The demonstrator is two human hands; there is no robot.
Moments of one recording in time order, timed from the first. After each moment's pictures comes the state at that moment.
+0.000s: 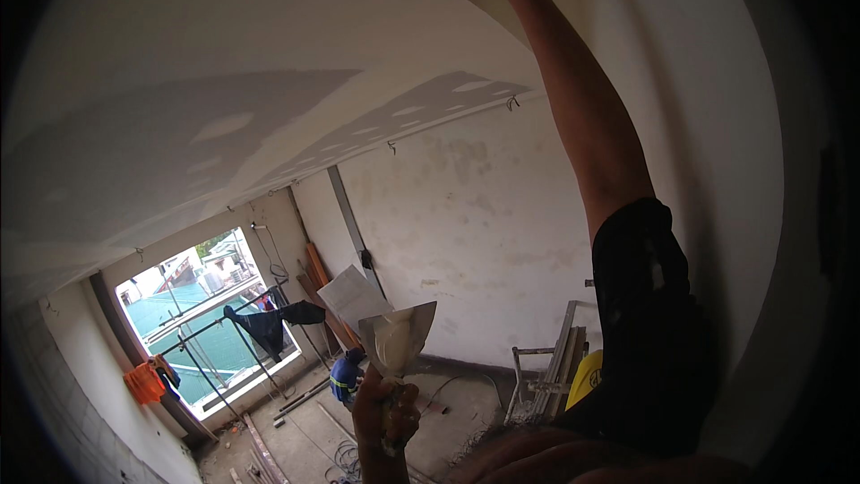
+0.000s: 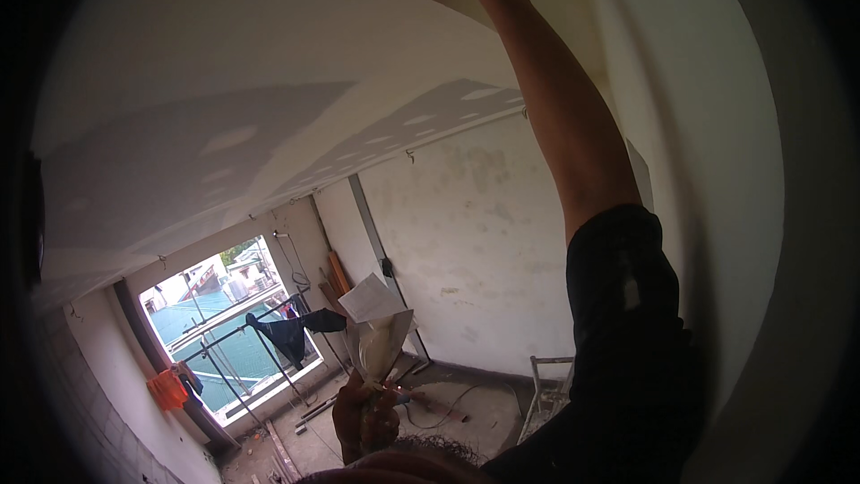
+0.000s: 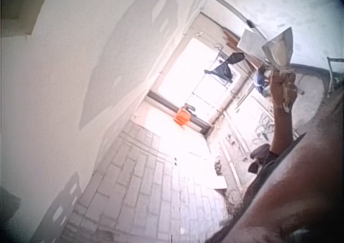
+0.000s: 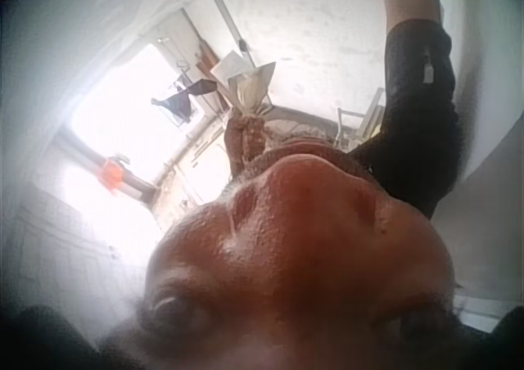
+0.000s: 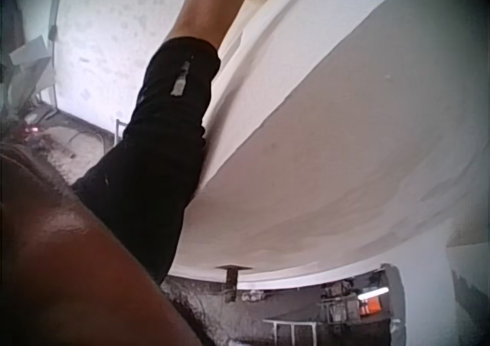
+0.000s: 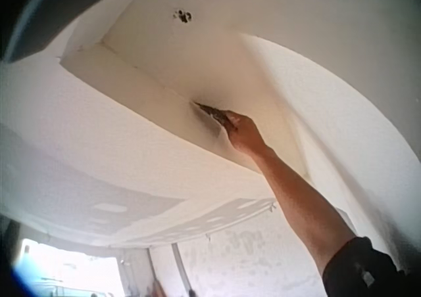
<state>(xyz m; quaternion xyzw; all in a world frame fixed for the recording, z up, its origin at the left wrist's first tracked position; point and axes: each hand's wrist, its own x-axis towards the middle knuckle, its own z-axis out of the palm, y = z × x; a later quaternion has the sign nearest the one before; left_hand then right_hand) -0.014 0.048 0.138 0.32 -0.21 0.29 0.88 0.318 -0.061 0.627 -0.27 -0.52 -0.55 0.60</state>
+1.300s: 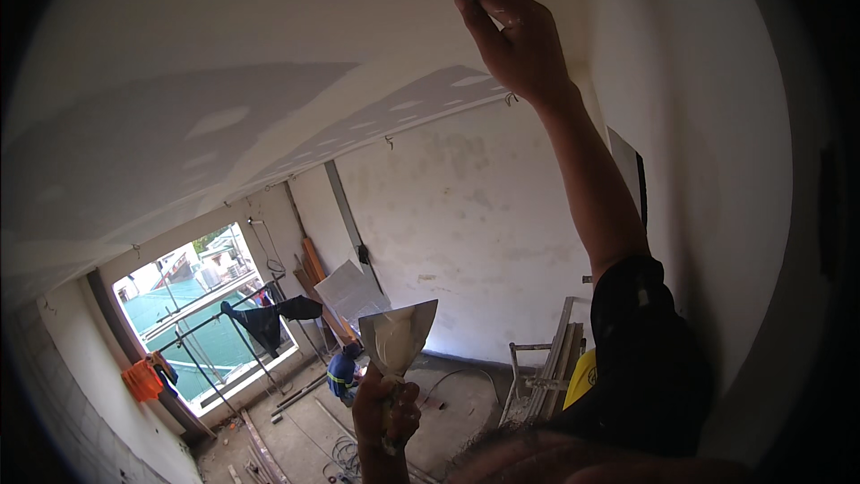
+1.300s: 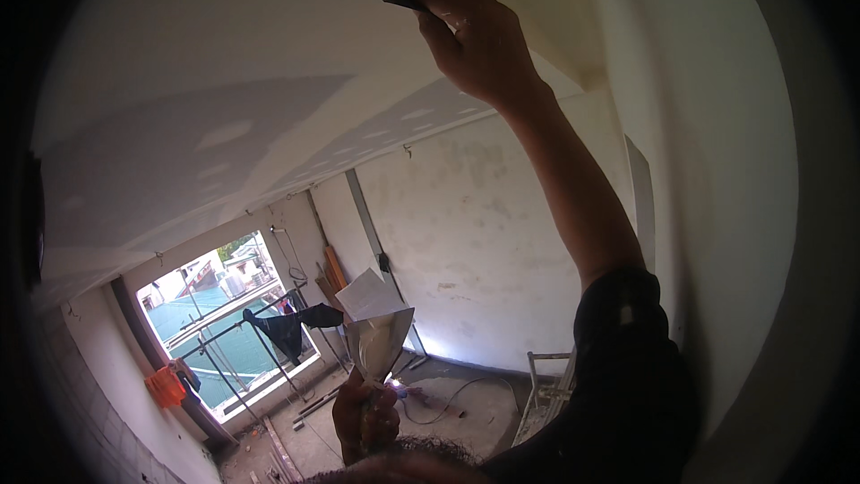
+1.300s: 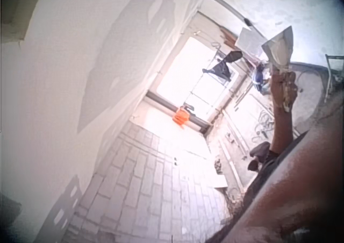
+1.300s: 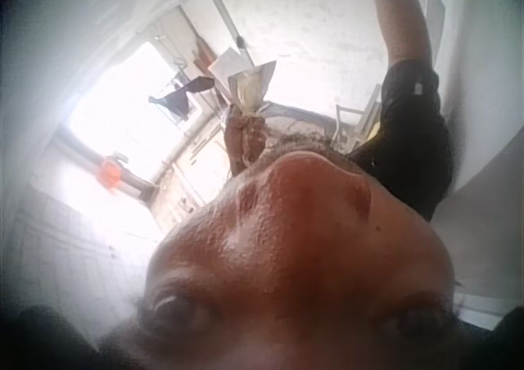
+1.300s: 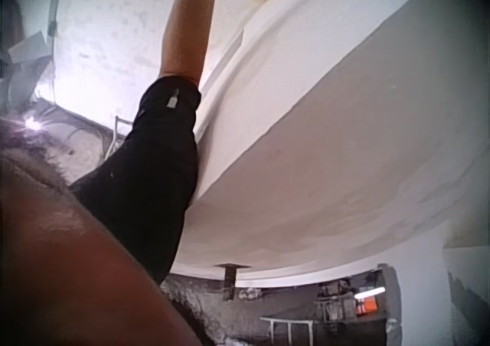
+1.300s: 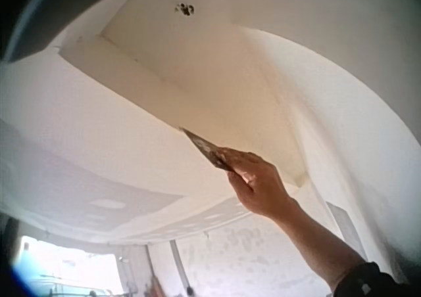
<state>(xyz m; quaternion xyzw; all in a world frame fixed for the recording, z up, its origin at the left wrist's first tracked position) -0.015 0.045 0.148 0.30 -0.10 0.34 0.88 0.281 -0.045 0.491 -0.19 -0.57 -0.52 0.60</state>
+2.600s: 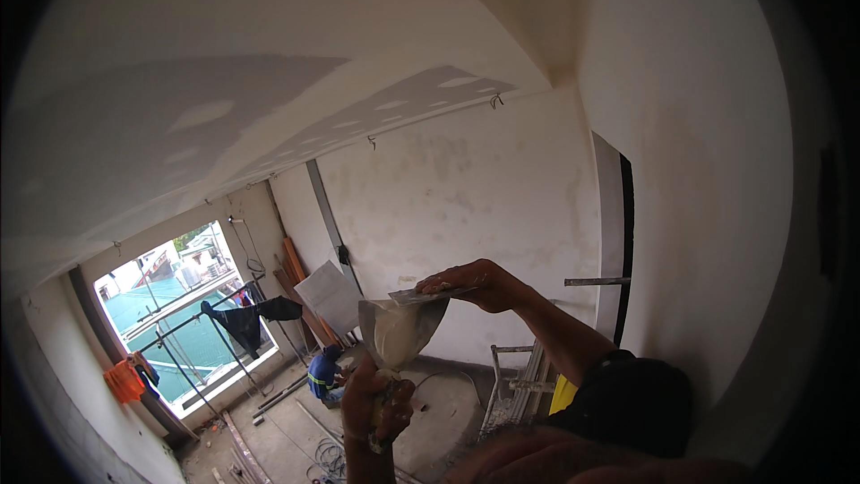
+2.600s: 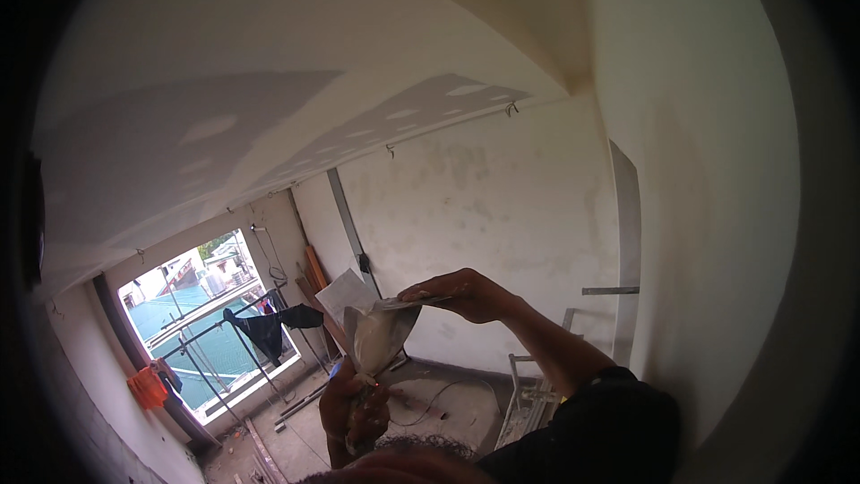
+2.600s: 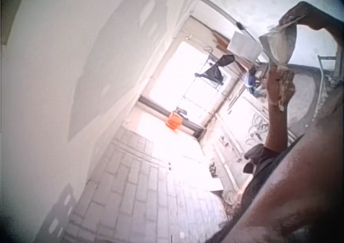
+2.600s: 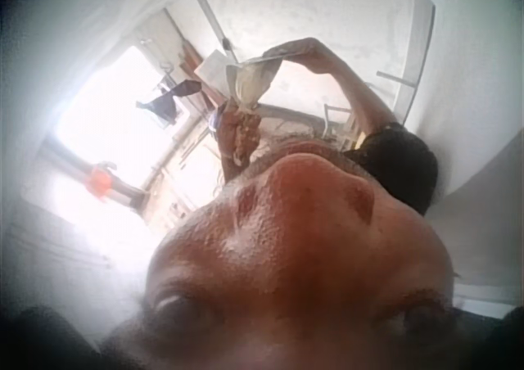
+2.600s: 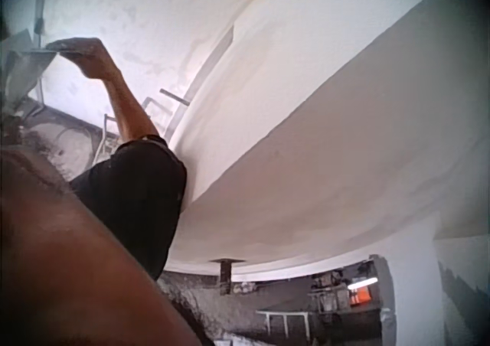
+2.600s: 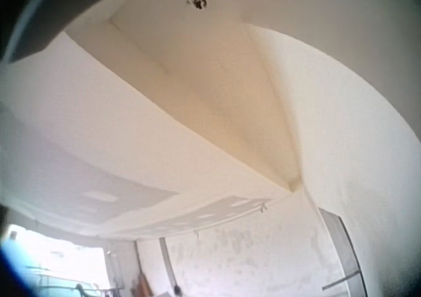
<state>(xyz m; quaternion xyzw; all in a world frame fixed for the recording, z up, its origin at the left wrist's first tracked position) -0.003 0.057 0.160 0.30 -0.19 0.24 0.90 0.291 0.050 0.222 -0.25 -0.82 0.11 0.50</state>
